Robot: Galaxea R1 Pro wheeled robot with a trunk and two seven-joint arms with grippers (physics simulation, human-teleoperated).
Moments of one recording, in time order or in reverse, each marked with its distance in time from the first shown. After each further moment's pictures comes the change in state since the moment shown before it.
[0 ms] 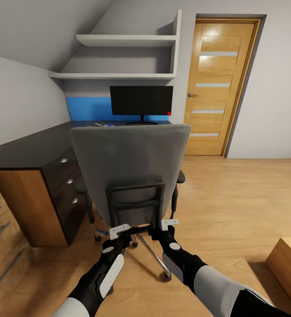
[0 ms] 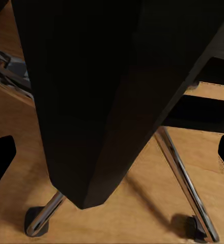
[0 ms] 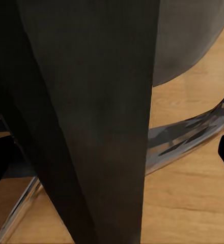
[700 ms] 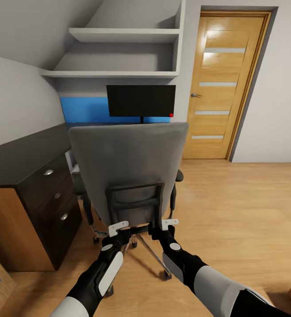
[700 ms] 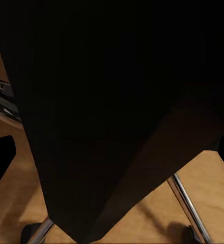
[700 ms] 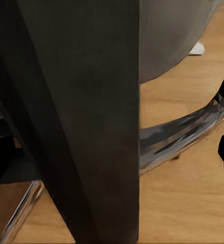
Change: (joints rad) left arm 0.000 0.005 0.004 -0.041 -0.001 0.000 0.002; right arm 0.000 0.000 0.002 0.002 -0.006 -0.025 0.000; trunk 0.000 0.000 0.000
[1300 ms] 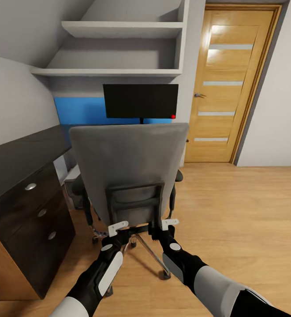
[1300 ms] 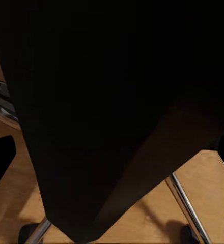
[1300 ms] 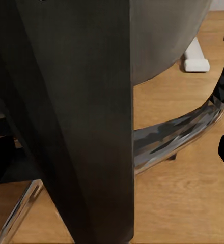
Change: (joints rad) left arm 0.000 0.001 0.002 0.000 0.000 0.000 0.000; right arm 0.001 0.000 -0.001 0.000 0.003 -0.003 0.000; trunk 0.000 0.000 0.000
